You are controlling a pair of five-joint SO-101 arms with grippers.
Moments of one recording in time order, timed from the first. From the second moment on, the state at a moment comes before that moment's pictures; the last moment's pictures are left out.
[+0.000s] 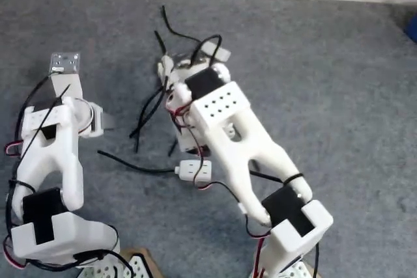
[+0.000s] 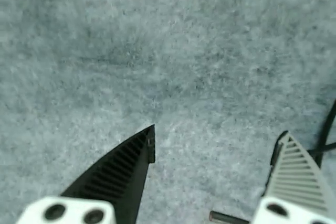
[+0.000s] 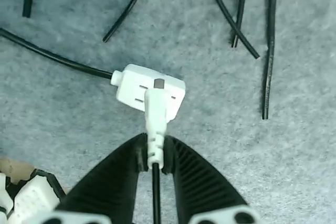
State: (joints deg) left arm -24.8 -1.5 33.3 46.8 -6.0; right arm -40.6 8.0 -11.5 99.7 -14.1
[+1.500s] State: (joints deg) left arm -23.1 -1.5 35.6 42.7 -5.0; right arm -39.5 7.9 -3.8 99.9 -15.0
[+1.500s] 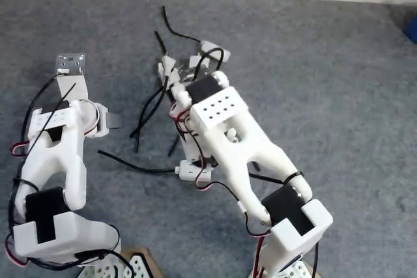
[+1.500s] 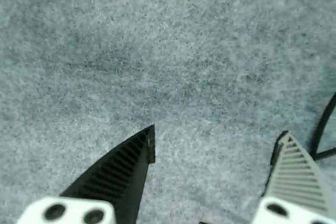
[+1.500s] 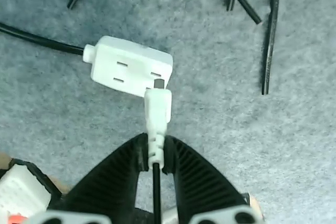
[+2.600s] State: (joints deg) left arm -23.1 -1.5 36.3 42.7 -5.0; right arm -39.8 10.0 -3.4 98.9 -15.1
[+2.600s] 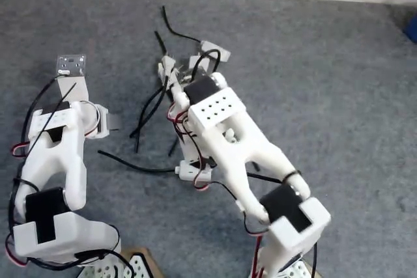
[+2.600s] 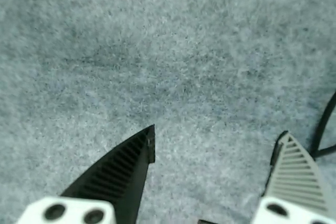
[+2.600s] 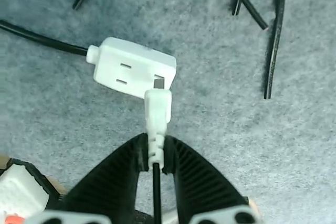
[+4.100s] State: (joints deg) left arm -23.1 -1.5 36.5 40.6 -5.0; right arm -38.6 12.9 -5.6 99.8 -18.3
